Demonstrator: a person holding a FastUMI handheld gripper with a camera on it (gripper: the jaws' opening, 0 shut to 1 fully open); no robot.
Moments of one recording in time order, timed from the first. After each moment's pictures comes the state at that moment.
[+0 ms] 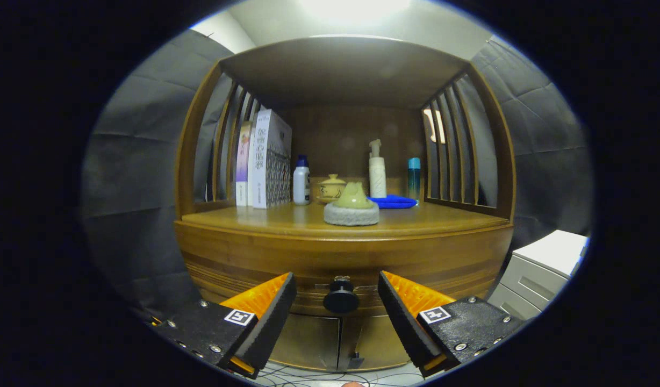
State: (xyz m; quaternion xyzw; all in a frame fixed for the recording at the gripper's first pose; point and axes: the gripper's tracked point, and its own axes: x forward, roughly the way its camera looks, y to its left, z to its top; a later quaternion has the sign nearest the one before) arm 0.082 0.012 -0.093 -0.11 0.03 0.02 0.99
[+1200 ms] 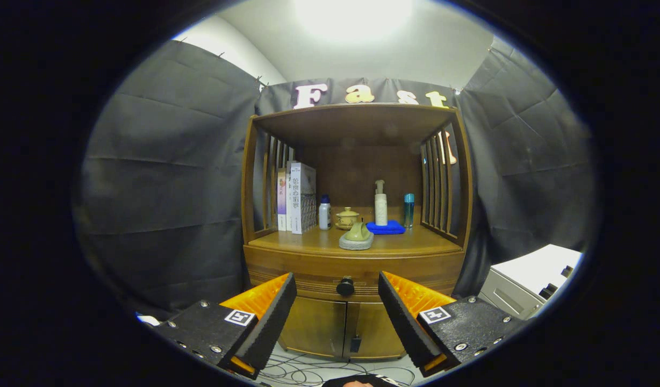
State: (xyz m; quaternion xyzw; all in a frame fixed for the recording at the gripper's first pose) arm -0.072 0.015 -0.014 -0.12 0.01 0.08 0.99
